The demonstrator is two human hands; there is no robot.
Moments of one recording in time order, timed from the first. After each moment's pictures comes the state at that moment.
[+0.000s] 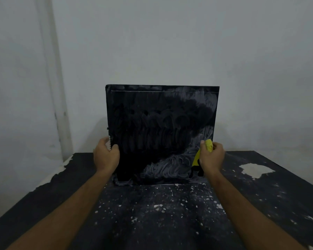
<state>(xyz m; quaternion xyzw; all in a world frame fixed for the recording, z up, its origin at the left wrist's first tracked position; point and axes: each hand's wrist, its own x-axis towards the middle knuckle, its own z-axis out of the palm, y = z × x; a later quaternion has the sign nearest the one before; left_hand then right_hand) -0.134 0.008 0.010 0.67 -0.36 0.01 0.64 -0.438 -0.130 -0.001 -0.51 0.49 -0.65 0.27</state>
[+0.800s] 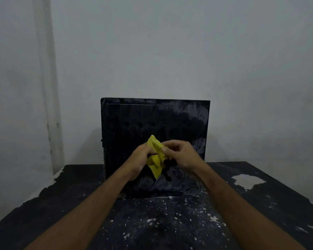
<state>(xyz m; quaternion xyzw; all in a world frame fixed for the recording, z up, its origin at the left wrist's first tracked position) -0.243 0.005 0.076 0.48 -0.56 -0.34 0.59 -0.408 -0.070 0.079 -0.75 0.25 -0.44 0.42</state>
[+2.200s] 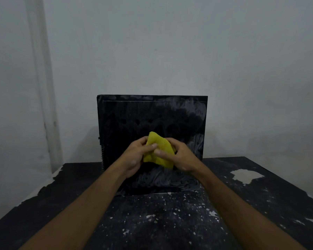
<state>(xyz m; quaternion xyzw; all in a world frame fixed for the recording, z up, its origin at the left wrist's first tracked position) -0.232 -0.002 0.072 0.40 -0.54 -0.43 0.60 -0.416 -0.060 0.070 -0.80 0.21 -0.40 0.40</state>
